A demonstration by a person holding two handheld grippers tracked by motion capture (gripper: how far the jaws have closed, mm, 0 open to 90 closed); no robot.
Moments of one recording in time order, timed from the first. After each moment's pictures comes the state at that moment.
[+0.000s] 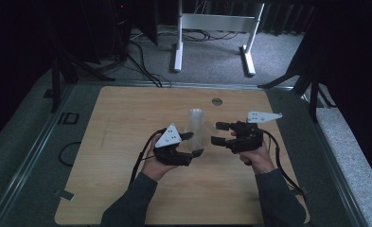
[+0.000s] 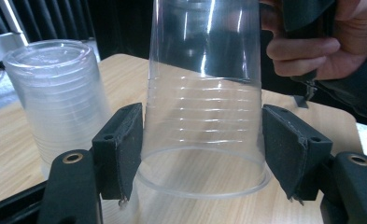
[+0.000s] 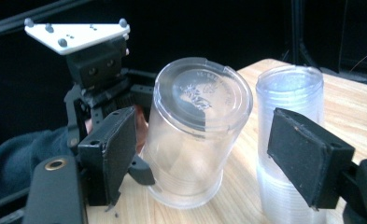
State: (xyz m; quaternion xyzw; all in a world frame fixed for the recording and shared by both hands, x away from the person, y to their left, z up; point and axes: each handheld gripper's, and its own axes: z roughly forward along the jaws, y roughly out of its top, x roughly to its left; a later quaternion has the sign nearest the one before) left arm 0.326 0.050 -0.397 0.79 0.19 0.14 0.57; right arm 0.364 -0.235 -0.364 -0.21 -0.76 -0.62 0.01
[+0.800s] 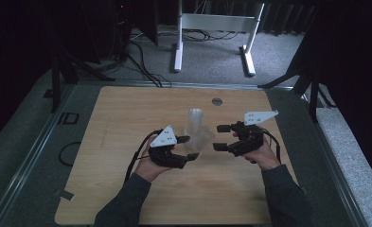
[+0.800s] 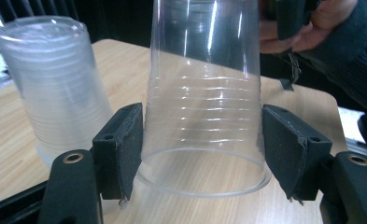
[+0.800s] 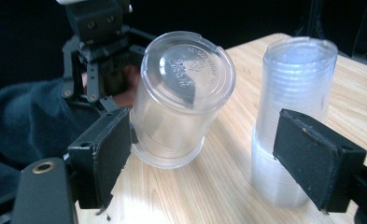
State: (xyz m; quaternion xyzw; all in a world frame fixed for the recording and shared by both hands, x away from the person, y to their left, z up) left arm 0.325 0.061 -0.399 0.81 0.18 0.11 0.55; right arm 0.370 -0.238 -0.365 -0.16 -0.81 -0.56 0.01
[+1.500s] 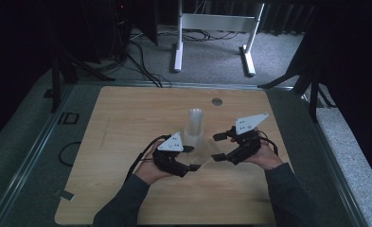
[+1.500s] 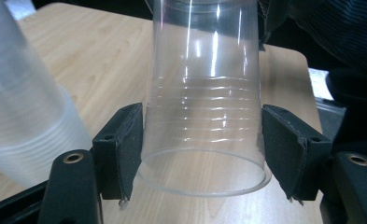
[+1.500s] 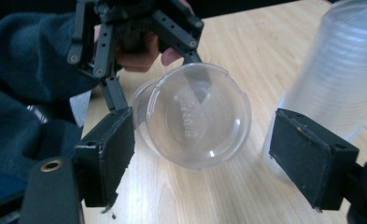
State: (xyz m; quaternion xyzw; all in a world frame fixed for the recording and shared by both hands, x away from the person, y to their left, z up) left arm 0.322 0.050 -0.410 0.85 0.13 0.06 0.50; right arm 0.362 -0.226 -0.367 -0.09 -0.87 -0.49 0.01
